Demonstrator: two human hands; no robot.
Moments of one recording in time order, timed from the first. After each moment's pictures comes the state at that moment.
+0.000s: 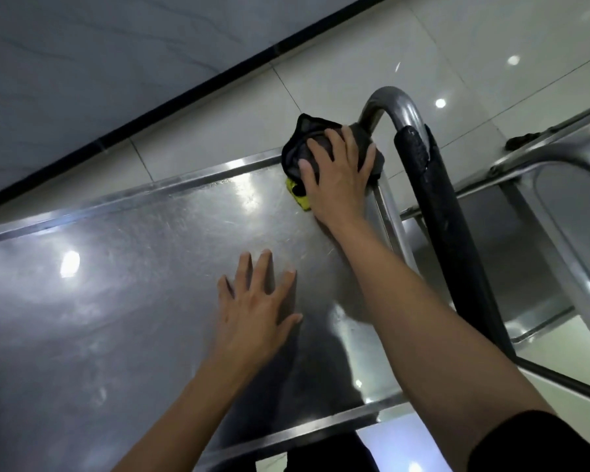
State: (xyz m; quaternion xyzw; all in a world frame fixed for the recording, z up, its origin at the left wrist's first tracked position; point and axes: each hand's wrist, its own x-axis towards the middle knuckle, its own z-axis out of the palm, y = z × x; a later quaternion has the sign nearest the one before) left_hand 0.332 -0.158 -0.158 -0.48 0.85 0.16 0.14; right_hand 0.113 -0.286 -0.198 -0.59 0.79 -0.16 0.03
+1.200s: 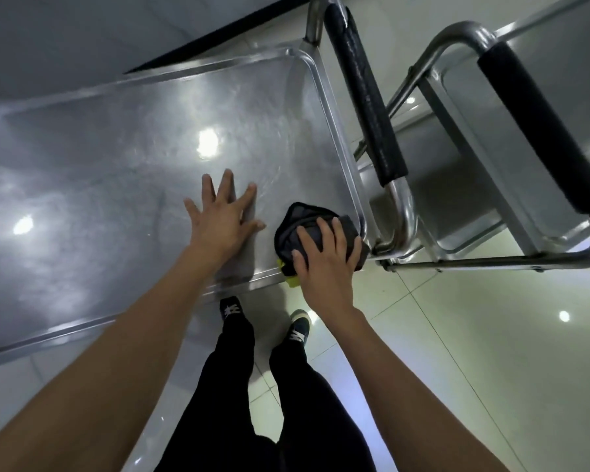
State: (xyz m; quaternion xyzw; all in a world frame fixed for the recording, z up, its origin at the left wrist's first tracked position) left_hand 0.341 -0.060 -0.170 -0.53 0.82 0.18 0.11; right_hand 0.178 0.100 -0.164 -0.56 0.82 -0.04 0.14
